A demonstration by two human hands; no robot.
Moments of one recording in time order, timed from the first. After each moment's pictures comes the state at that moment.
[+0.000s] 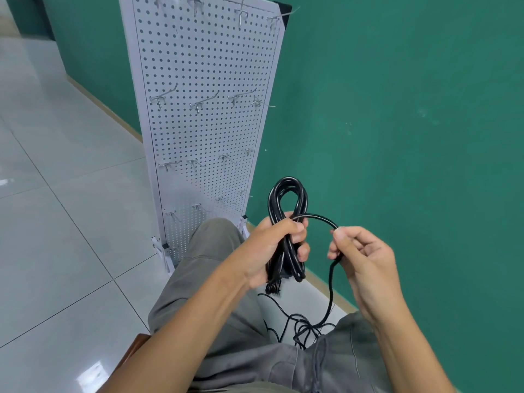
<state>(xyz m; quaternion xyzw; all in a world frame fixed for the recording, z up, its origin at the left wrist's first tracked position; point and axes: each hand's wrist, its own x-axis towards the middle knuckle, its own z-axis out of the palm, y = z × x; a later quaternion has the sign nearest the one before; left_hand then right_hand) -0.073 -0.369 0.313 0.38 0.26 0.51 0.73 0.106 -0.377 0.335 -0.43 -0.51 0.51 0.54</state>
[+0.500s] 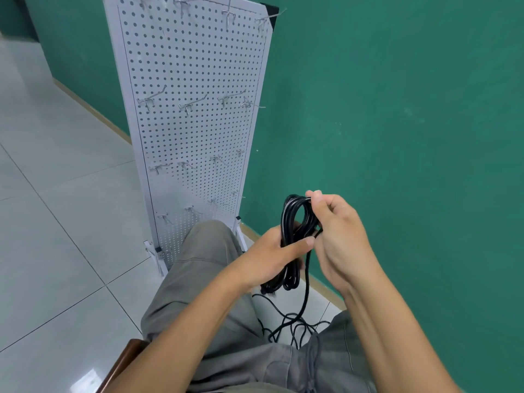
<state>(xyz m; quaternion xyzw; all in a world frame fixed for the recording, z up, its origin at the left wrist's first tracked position) -0.064 -0.368 0.305 0.61 0.38 0.44 0.54 0.057 -0.364 0.372 -0.47 -0.49 0.52 0.51</state>
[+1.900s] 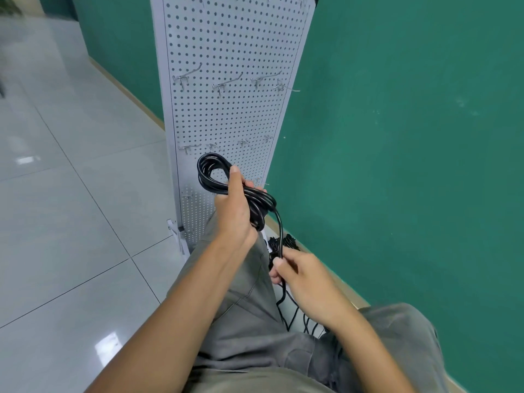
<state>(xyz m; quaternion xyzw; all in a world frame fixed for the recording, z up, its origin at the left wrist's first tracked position) -0.119 -0.343 0.305 0.04 0.36 0.78 0.51 0.035 -0.396 0.290 -0.51 -0.74 0.40 0.16</state>
